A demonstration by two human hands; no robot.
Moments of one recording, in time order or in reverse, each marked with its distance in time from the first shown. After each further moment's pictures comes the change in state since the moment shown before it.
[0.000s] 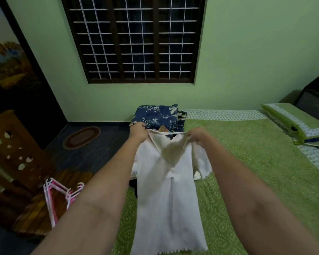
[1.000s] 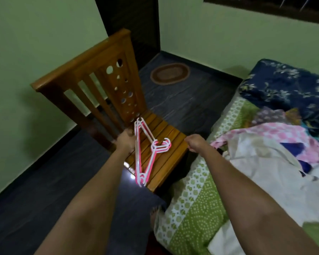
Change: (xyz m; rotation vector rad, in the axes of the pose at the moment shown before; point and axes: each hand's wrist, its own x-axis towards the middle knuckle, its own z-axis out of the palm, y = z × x) left_hand 0.033 -0.480 -0.199 -0.098 0.318 -0.796; right_hand 0.089 -0.153 0.521 -0.228 -0.632 -0.111
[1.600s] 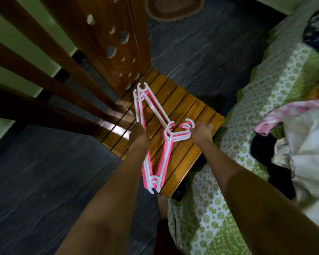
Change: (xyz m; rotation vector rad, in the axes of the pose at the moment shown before) left_hand 0.202 -0.134 0.158 0.287 -0.214 -0.042; right_hand 0.245 0.061 0.164 -0.356 0.219 0.179
